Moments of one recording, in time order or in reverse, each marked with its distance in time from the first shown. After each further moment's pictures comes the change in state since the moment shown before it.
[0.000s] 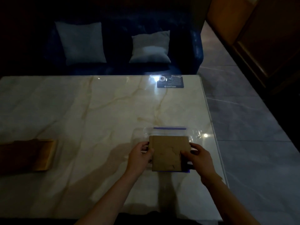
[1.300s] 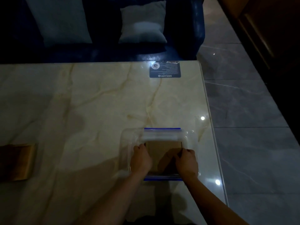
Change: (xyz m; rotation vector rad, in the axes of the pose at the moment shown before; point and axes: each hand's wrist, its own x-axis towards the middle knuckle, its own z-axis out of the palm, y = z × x) left_hand 0.060 -0.013 0.063 0.794 -0.063 -0.198; right_hand 0.073 0.036 0.026 -0.722 0.123 0.096
